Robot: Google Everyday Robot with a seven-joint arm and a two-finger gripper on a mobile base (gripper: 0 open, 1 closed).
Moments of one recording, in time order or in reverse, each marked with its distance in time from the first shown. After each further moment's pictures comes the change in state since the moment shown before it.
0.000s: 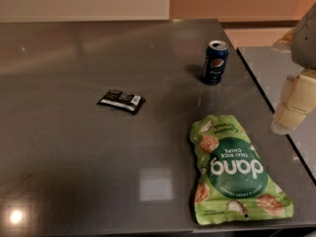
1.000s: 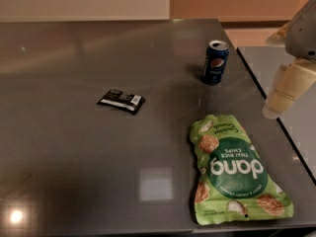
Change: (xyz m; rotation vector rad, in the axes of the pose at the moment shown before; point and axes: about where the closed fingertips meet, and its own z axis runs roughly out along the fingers) arm -0.003 -0.033 0.017 -0.012 -0.084 0.023
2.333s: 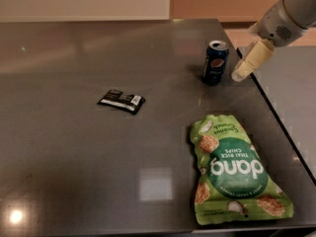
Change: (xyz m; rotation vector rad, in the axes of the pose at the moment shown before) arm -0.017 -0.134 0.080 0.015 -0.212 0.147
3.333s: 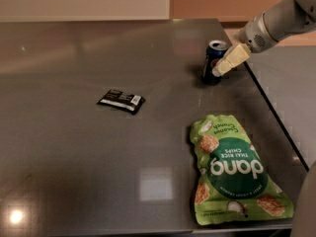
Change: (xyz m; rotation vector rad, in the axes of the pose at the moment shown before) arm -0.019 -0.044 0.067 -0.023 -0.184 0.080
